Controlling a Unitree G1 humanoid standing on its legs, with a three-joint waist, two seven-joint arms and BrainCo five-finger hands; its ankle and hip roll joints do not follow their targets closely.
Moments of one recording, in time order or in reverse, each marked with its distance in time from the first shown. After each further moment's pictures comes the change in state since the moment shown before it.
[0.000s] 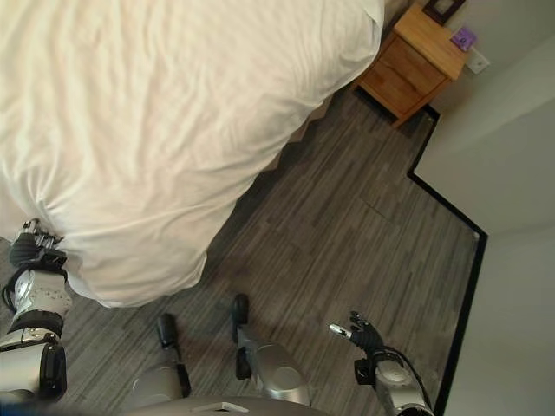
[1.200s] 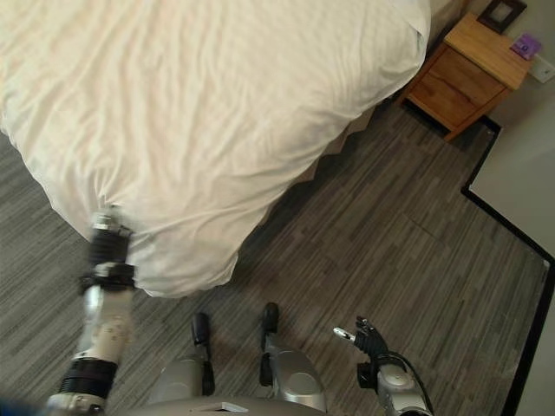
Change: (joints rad) left arm 0.332 -0.274 -0.460 -0.661 0.044 -0.001 -0.087; right arm -0.023 0.007 -0.045 0.042 -0.059 0.010 -0.014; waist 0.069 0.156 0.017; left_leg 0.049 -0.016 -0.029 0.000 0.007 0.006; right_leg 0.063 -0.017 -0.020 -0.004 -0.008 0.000
